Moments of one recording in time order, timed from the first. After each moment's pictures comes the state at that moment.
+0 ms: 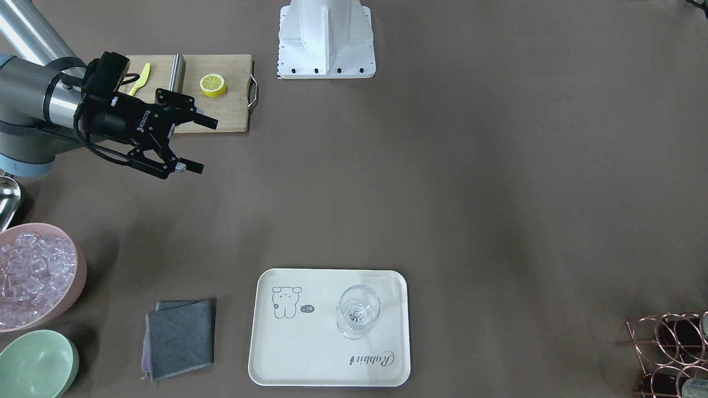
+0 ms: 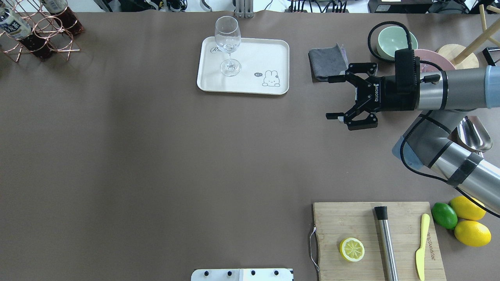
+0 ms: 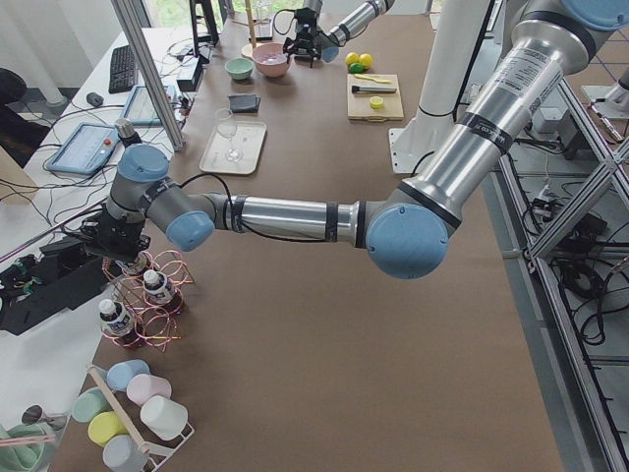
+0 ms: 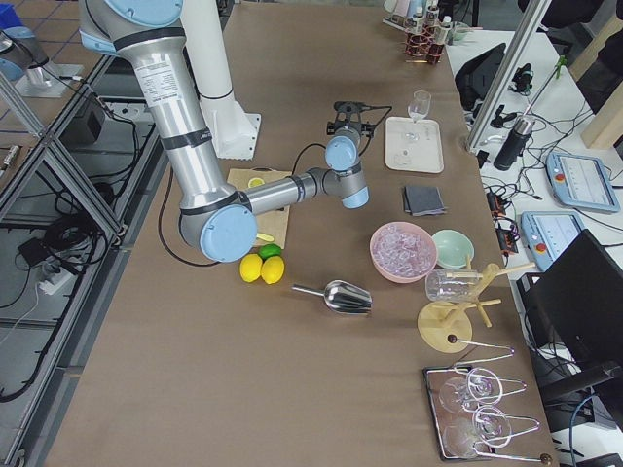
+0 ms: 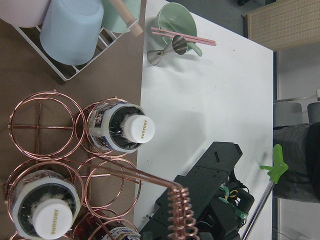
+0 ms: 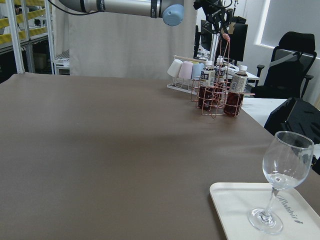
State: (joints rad) left arm -1.50 -2.16 -1.04 -2.28 -2.06 -2.18; right arm 0.86 -1.22 1.44 0.22 2.20 0.30
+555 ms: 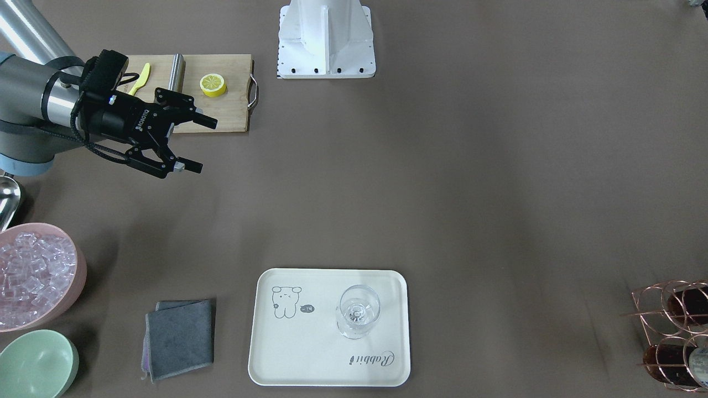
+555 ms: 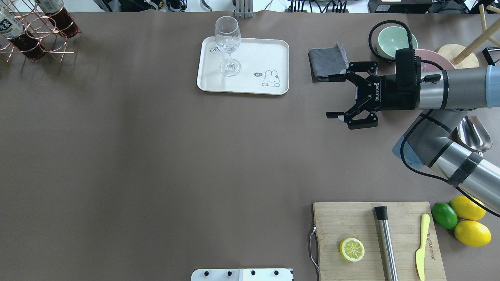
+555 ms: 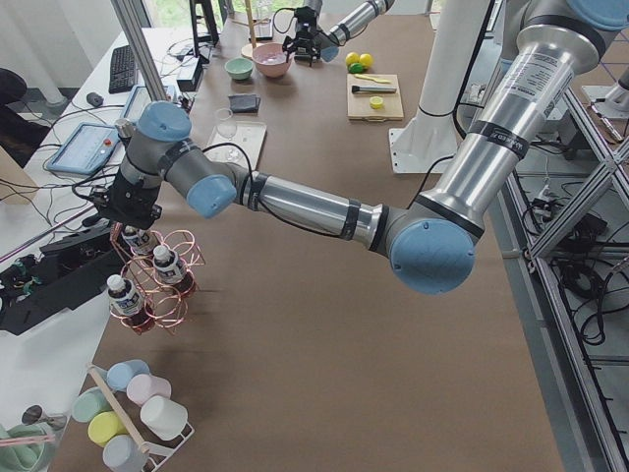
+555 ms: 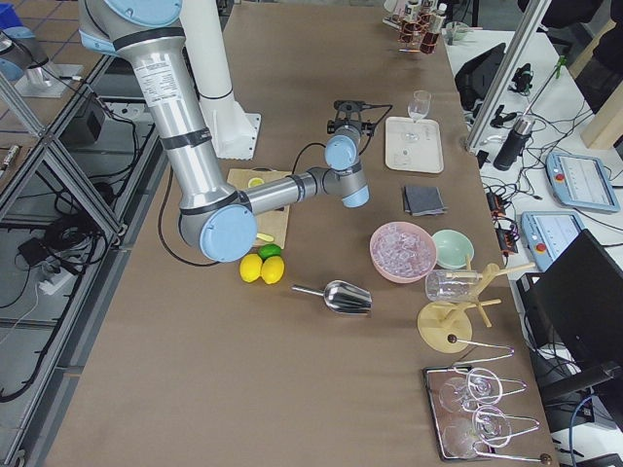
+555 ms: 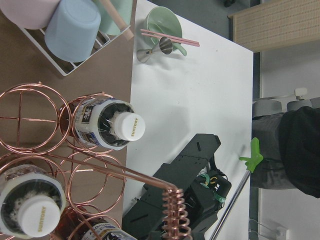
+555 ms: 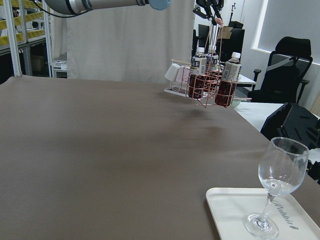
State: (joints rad) left arm -1.53 -2.07 -1.36 -2.08 -2.06 -2.22; right arm 0.86 -1.22 1.45 0.22 2.19 0.30
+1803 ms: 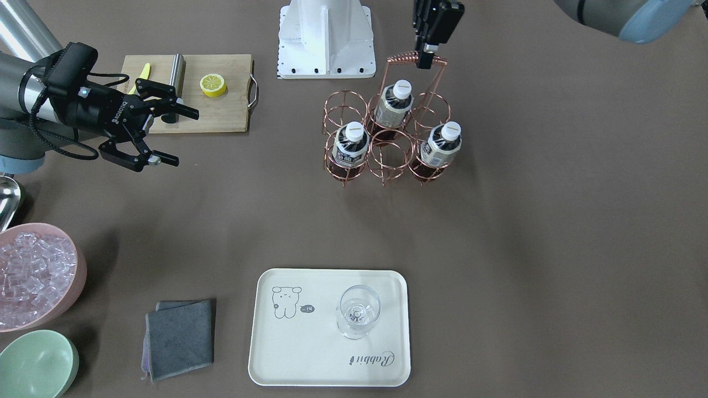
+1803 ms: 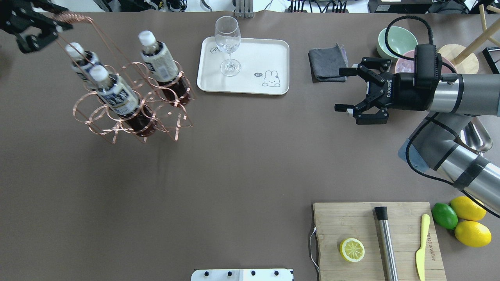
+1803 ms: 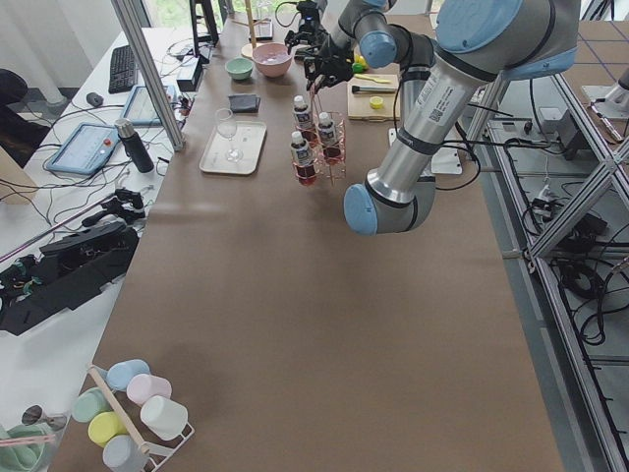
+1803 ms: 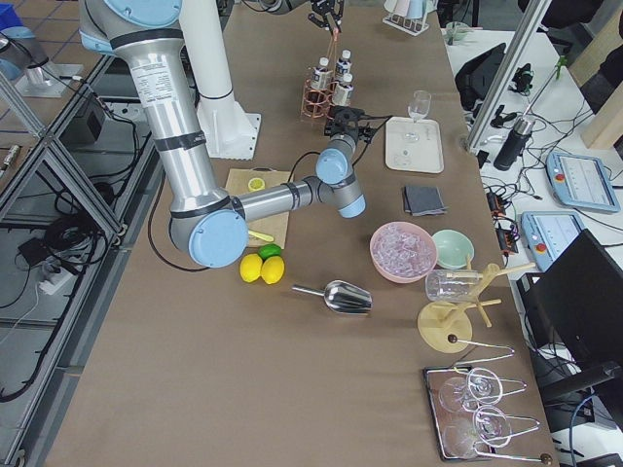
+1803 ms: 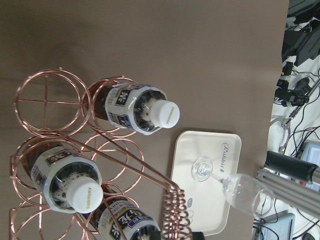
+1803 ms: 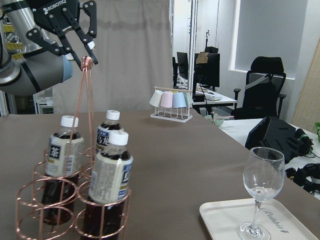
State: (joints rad) left arm -0.55 -2.27 -2.36 -1.11 -1.53 -2.86; right arm 0.86 -1.27 1.45 0.37 2.10 0.46
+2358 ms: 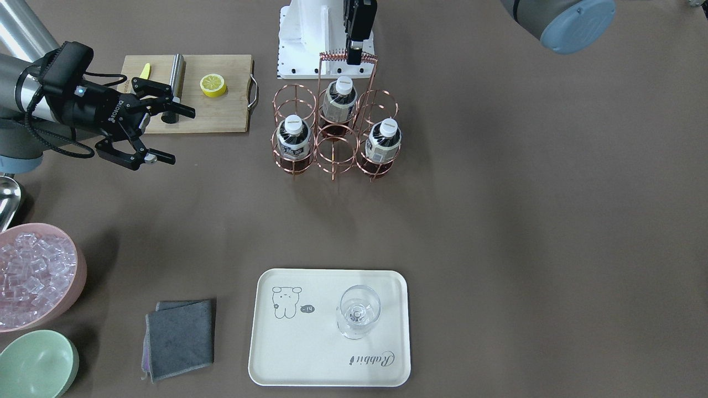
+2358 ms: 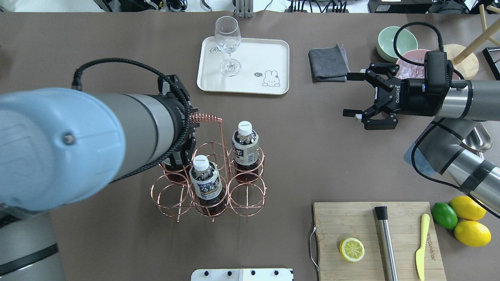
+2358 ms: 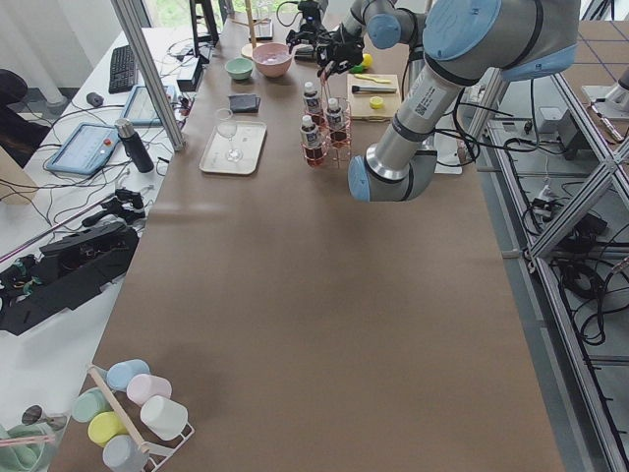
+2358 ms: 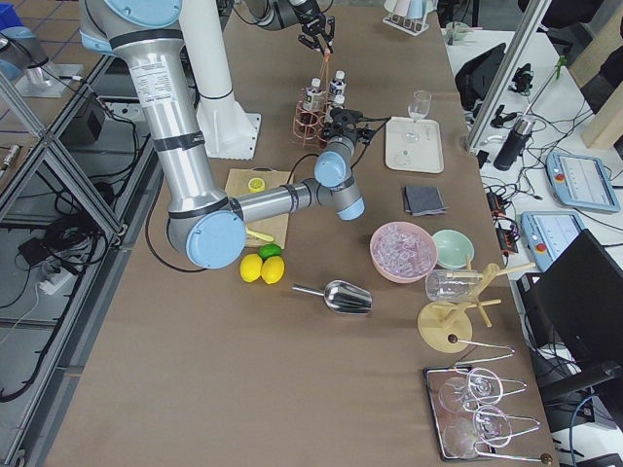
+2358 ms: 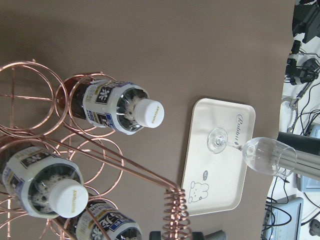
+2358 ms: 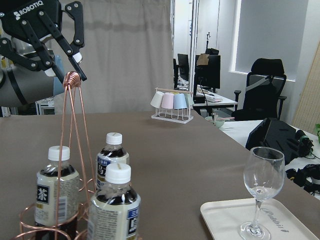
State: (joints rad) left arm -0.38 -2.49 -2.19 -1.02 -1.36 -2.95; right arm 0.86 -1.28 1.45 0.39 2.10 0.46
